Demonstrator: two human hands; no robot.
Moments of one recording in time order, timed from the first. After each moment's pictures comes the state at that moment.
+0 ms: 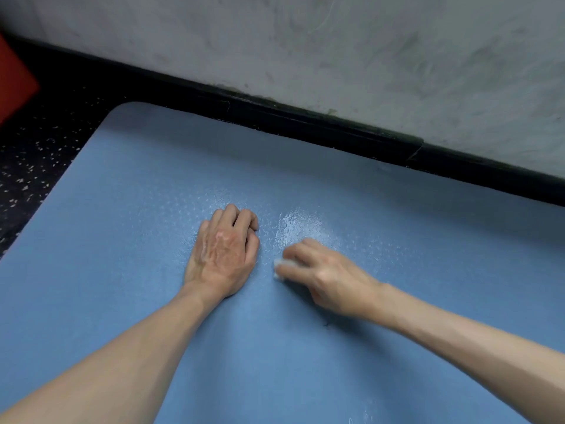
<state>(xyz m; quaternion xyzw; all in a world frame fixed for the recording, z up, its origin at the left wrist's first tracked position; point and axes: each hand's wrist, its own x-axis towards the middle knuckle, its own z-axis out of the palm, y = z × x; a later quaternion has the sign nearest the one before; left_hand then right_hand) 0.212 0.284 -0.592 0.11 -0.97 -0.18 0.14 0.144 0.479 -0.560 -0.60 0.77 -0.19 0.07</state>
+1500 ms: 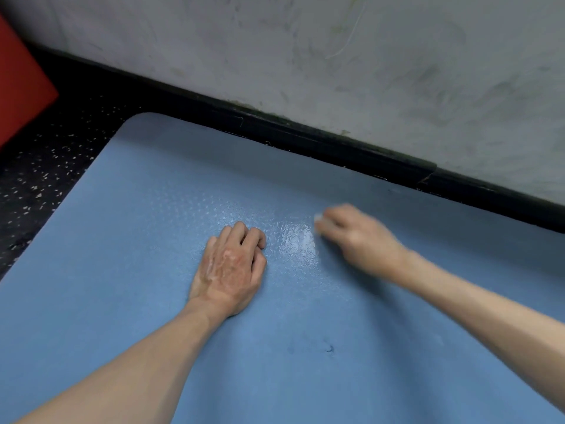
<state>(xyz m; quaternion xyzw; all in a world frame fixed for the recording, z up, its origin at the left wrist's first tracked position) 0.212 0.284 -0.589 0.11 -0.97 -0.18 0.13 0.057 0.481 -0.547 -0.58 0.81 -0.11 -0.04</state>
